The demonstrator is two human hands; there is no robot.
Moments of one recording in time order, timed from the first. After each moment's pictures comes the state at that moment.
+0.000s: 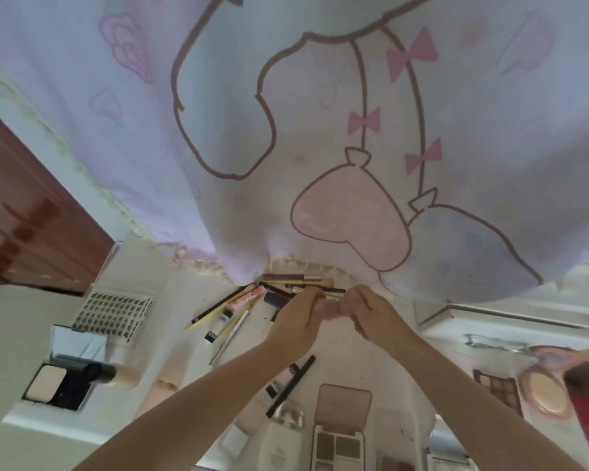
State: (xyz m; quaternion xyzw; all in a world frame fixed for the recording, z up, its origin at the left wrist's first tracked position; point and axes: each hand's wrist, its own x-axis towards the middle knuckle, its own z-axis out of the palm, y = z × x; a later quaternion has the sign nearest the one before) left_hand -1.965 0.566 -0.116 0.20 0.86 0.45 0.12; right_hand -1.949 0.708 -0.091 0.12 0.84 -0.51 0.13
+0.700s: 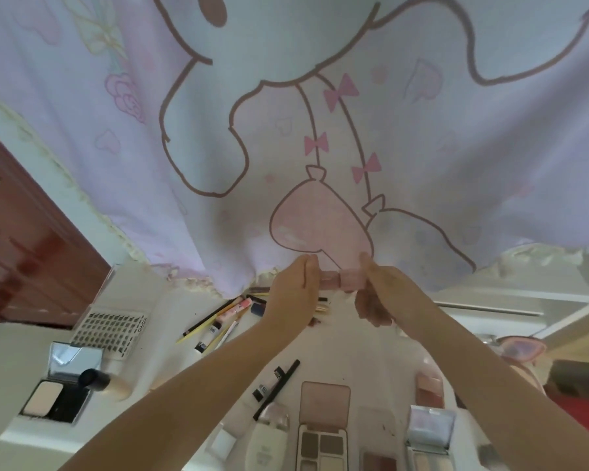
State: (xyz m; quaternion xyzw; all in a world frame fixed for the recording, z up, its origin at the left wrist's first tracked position) left_hand -1.938 0.605 -0.019 0.10 0.84 0.53 0.03; right_hand -1.915 0.746 -0.007 0.11 0.79 -0.59 0.13
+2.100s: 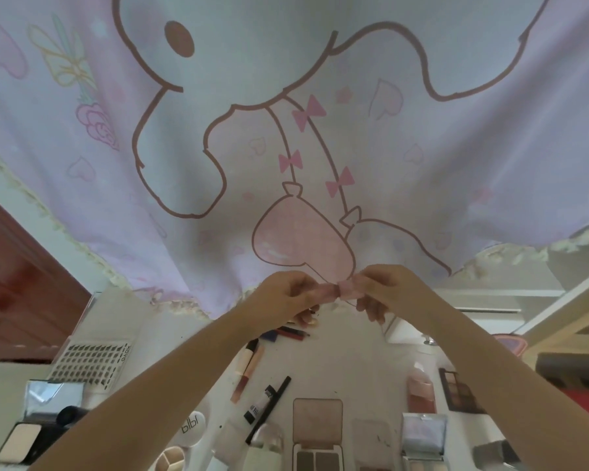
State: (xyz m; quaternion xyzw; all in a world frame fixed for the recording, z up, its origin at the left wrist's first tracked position) left_hand -1.966 0.596 -0.008 0.20 0.81 0.48 0.26; right_hand -1.912 0.778 0.003 0.05 0.80 -0.59 0.09
